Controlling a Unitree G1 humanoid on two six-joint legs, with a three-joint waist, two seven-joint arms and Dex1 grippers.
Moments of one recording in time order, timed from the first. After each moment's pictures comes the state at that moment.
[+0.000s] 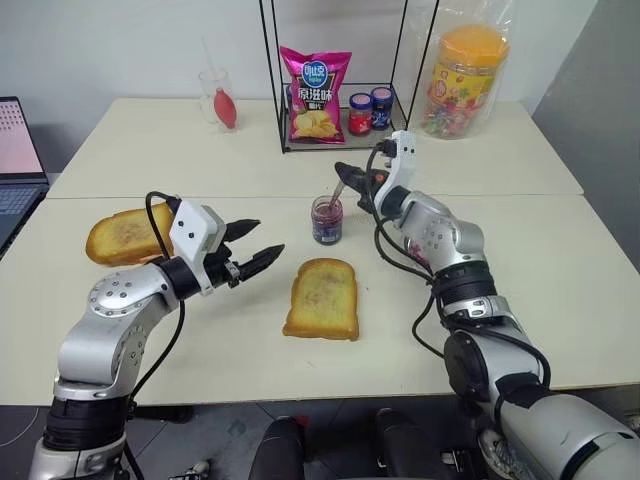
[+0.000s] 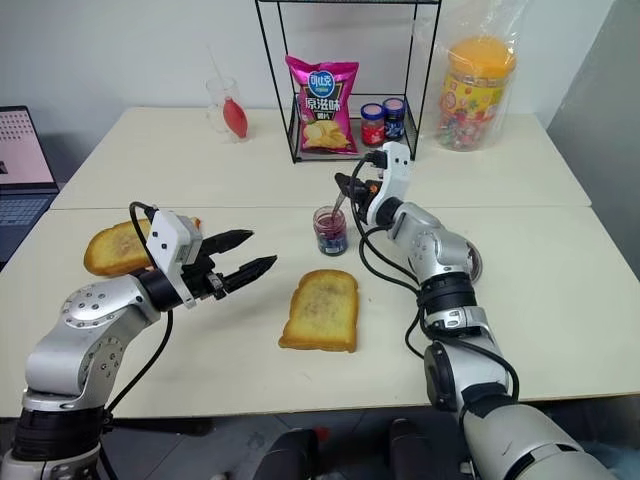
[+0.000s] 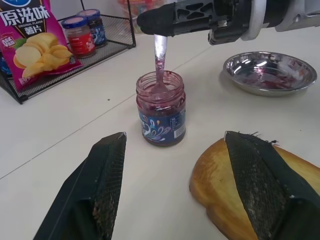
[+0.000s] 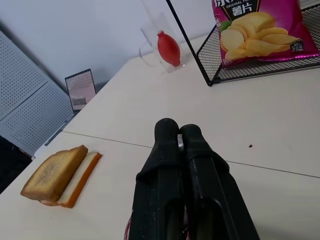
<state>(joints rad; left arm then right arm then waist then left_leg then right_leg) -0.25 0.65 0.16 -0.29 -0.45 0.47 -0.74 -1.02 -0.01 -0.19 0.58 0.43 0.54 0.40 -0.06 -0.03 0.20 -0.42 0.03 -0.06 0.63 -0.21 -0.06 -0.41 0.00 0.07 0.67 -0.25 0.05</state>
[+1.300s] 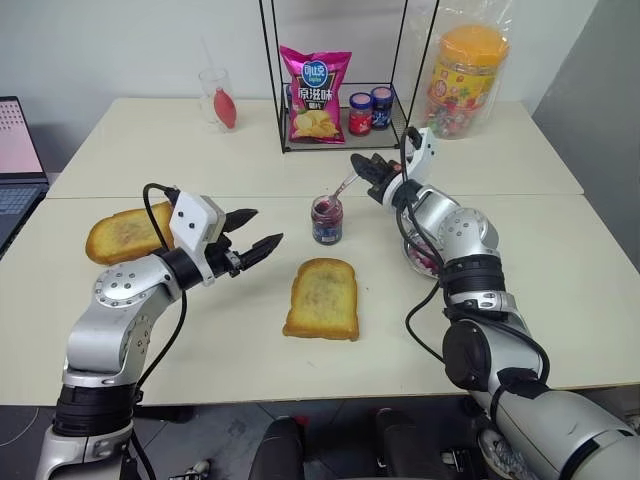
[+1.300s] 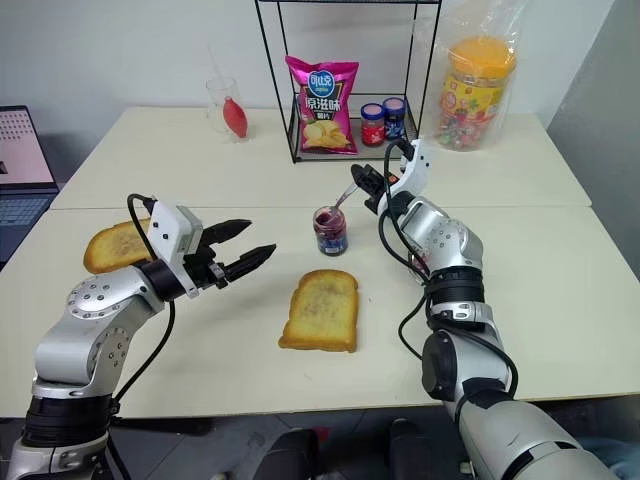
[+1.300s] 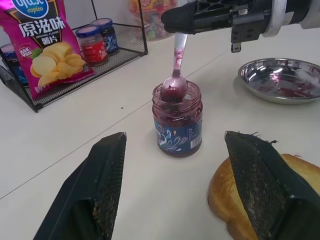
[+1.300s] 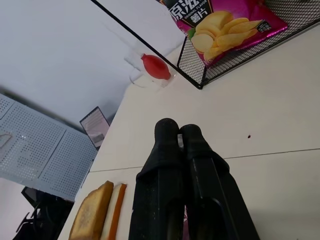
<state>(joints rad) -0.29 0.64 0.14 -0.24 -0.42 0.43 -0.73 -1.05 0.00 -0.39 0.58 0.63 0.71 0.22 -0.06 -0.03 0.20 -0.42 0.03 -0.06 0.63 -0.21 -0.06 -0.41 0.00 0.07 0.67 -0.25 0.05</state>
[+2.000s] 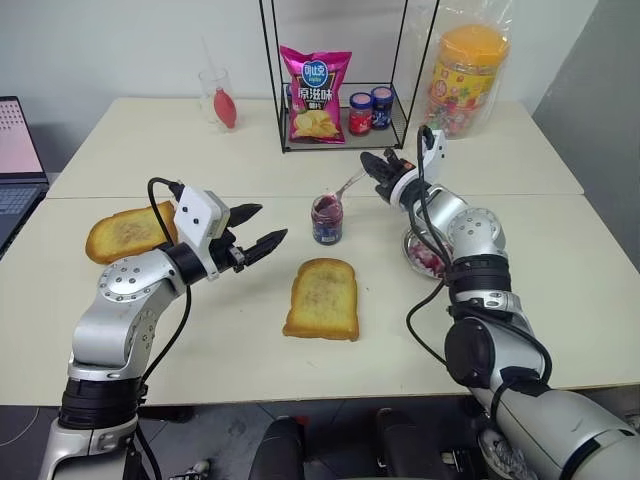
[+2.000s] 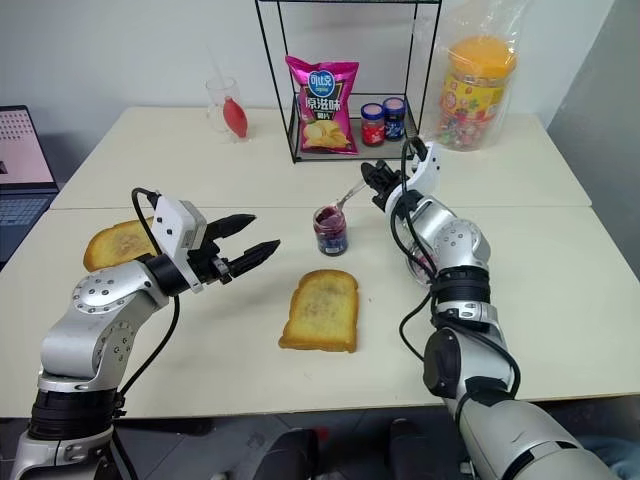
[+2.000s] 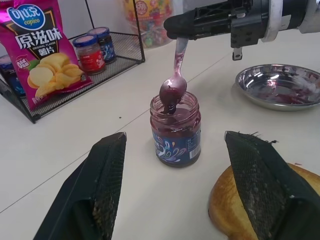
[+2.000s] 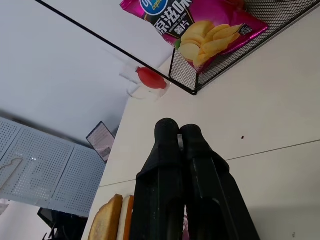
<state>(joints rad) -0.33 0.63 0.13 -0.22 -0.42 0.41 -0.74 -1.05 -0.01 -0.46 0.58 0.73 0.73 0.14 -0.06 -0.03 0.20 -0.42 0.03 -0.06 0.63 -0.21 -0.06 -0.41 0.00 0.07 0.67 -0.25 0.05</state>
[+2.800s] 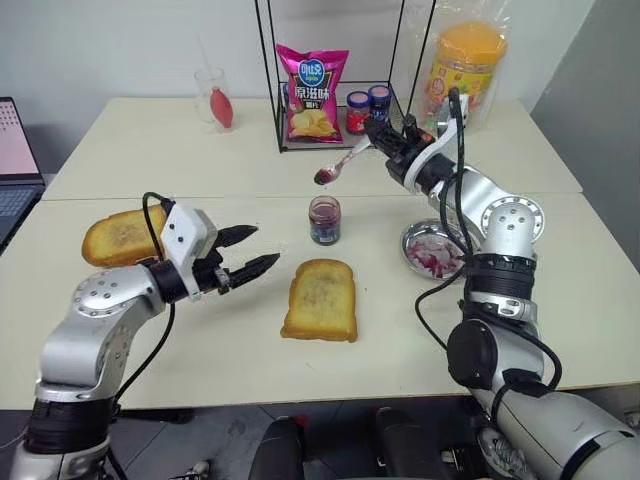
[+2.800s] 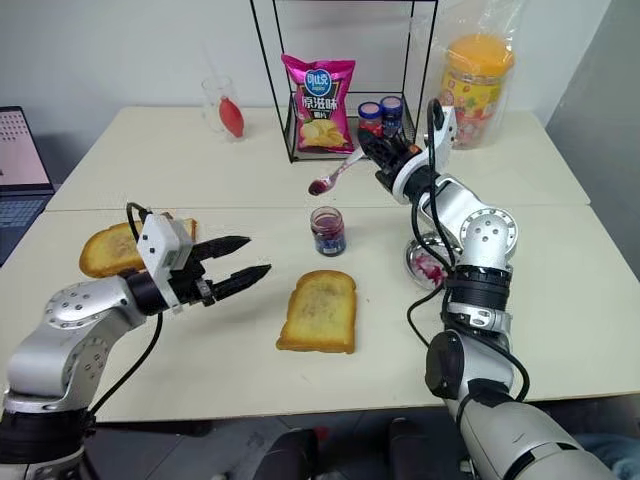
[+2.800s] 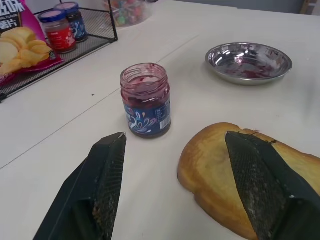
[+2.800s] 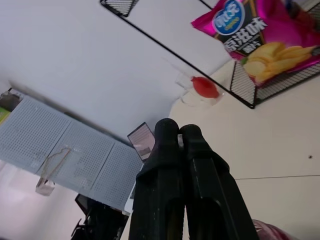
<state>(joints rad) -0.20 0.73 0.20 -0.31 -0.51 0.47 -0.85 -1.02 -0.01 -0.47 0.21 0.97 1.00 0.03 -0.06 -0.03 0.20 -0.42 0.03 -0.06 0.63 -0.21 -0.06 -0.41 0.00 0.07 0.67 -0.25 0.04</state>
